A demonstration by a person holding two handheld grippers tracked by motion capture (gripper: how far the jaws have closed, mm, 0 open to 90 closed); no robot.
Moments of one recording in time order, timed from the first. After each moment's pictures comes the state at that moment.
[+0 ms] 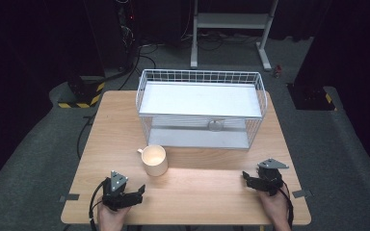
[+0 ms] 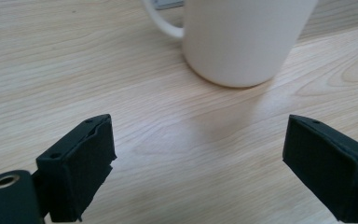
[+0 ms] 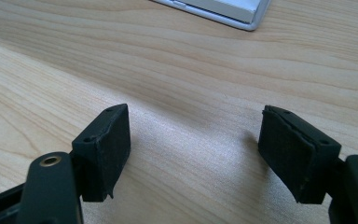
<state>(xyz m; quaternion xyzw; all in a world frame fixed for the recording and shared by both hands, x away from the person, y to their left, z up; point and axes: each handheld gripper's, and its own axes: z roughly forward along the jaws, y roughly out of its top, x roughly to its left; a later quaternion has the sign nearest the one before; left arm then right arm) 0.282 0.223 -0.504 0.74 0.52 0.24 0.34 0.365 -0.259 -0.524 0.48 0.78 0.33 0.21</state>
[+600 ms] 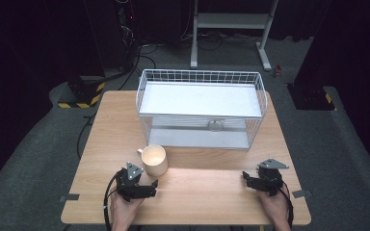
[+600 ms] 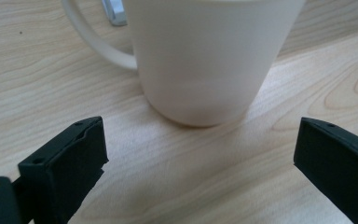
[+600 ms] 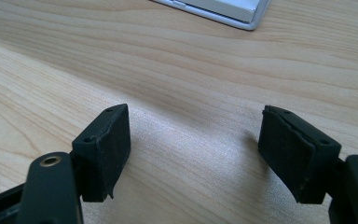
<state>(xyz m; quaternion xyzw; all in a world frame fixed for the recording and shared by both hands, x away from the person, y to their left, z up) 0.315 0.192 -0.501 0.76 0.51 0.22 0.33 0.365 -0.258 -0.524 0.48 0.78 0.33 0.21</state>
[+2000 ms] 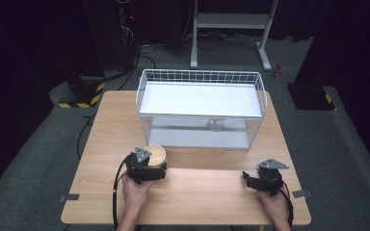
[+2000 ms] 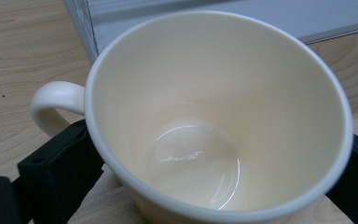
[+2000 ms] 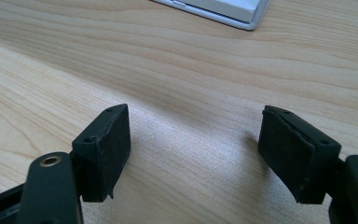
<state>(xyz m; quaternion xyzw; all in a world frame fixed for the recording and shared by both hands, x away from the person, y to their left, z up) 0.360 0.171 -0.493 0.73 0.52 0.24 0.36 0.365 -0.258 -0.524 0.48 0.78 0.33 0.21</state>
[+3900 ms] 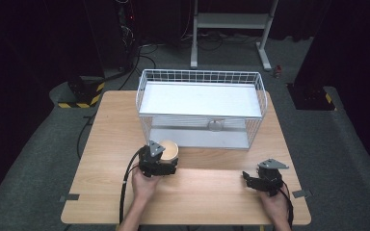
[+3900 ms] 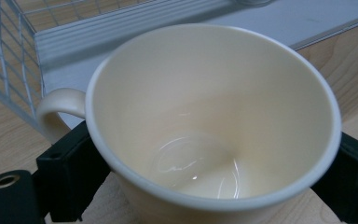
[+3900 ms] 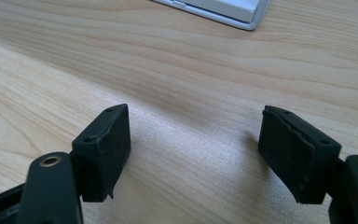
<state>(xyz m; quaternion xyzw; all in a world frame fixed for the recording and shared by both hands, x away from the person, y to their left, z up) 0.379 0.135 -0.475 0.77 0.46 0.23 0.37 0.365 -0.258 -0.524 0.48 0.78 0.33 0.21</state>
